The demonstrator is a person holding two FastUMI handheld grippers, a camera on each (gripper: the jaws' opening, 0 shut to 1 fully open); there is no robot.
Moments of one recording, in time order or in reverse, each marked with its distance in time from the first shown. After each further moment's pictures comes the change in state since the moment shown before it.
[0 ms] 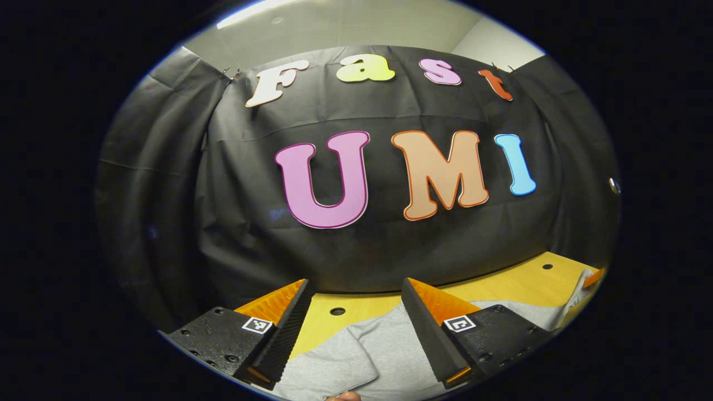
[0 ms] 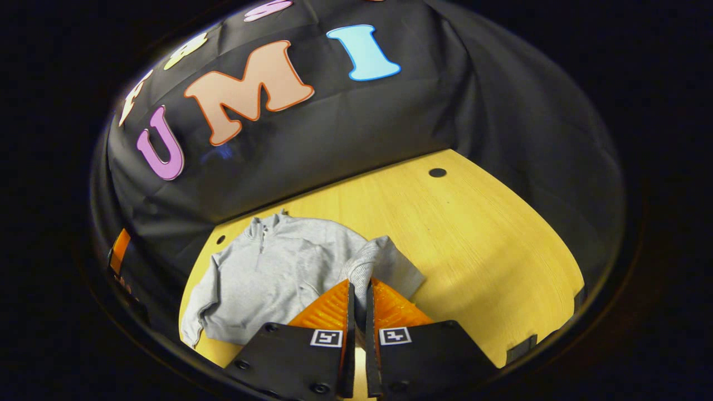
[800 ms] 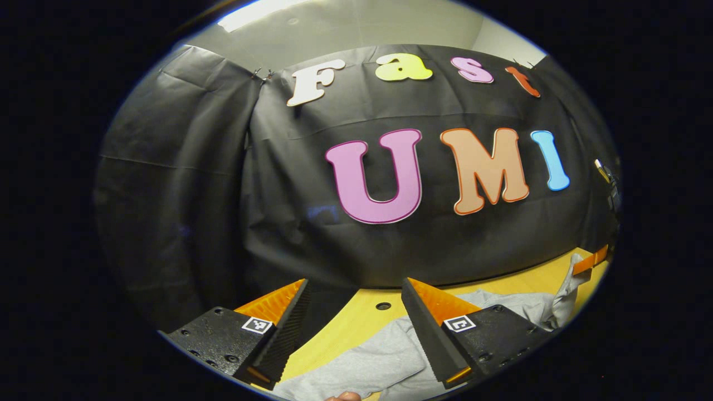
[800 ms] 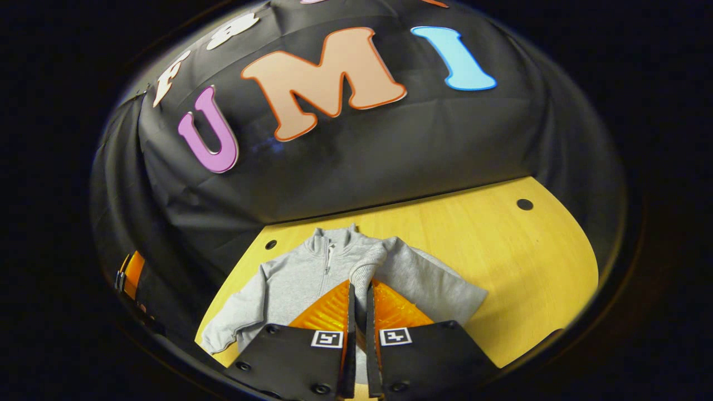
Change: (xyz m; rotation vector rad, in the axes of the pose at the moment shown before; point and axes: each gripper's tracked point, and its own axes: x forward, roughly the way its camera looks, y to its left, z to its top) left arm -0.027 0.094 -0.013 0.002 0.027 0.193; right arm 0.055 0.167 0.027 -0.128 0.000 0.237
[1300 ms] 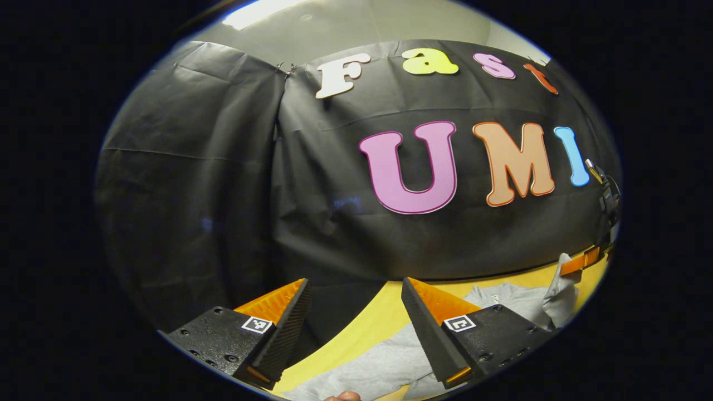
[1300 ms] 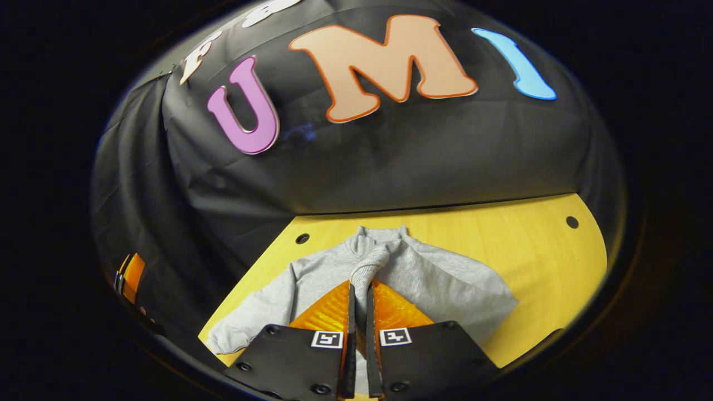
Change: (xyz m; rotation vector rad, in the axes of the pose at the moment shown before) left arm -0.010 0.061 -0.016 0.001 0.036 0.119; right arm 0.060 0.105 -0.007 -0.108 0.043 0.136
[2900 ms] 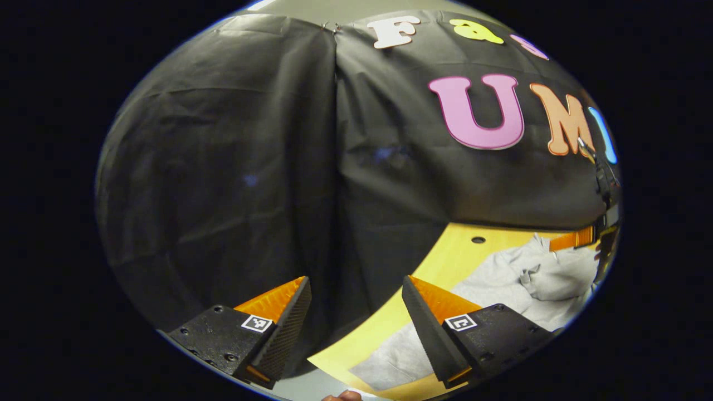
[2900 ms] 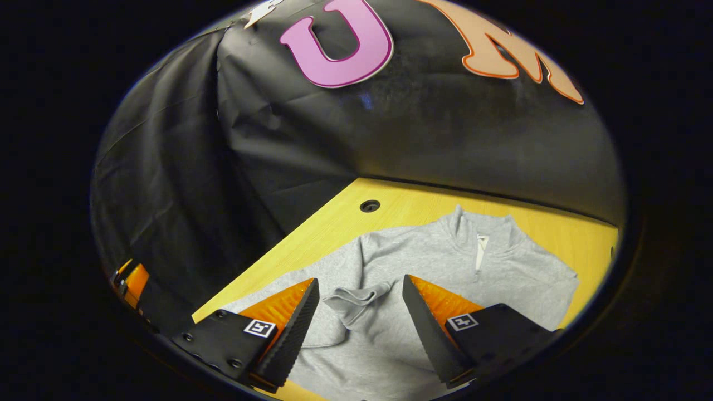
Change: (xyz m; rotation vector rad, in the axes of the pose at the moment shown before) left arm -0.044 0.119 -0.157 -0.051 0.313 0.150; right arm 0.086 0.138 -0.062 -0.210 0.096 0.160
